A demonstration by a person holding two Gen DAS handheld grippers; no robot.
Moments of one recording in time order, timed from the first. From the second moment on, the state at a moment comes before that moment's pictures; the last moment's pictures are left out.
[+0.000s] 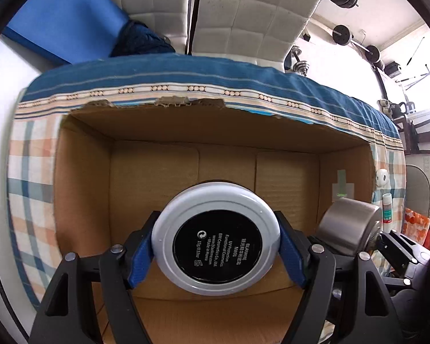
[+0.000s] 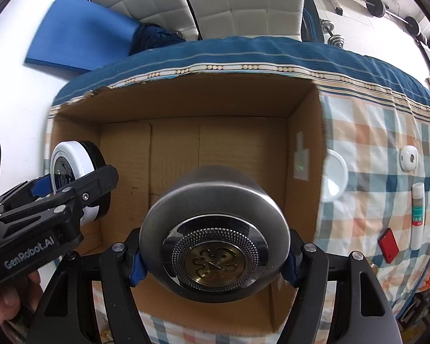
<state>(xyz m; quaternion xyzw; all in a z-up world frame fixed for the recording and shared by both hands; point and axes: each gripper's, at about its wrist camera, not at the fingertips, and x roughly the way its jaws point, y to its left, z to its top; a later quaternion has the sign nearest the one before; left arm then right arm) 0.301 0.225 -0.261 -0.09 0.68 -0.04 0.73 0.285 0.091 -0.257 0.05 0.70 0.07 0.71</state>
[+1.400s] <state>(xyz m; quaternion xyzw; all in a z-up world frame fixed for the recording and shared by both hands) 0.300 0.254 -0.263 -0.07 0.70 -0.04 0.71 0.327 0.112 -0.329 0.06 0.73 0.01 0.68</state>
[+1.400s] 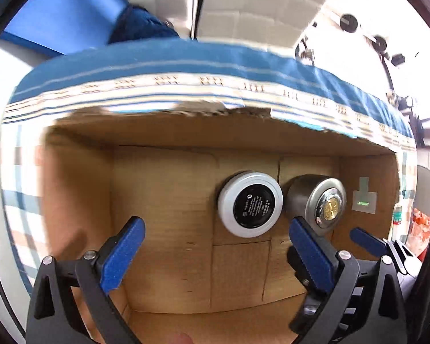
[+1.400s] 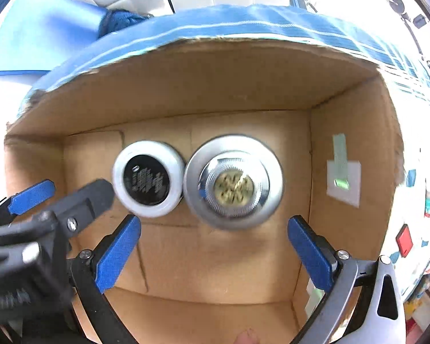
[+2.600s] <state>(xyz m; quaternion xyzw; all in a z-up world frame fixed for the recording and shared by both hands) 0.137 0.148 -0.066 -0.02 0.51 -0.02 0.86 0.137 0.017 -0.115 0.05 0.61 0.07 0.79</state>
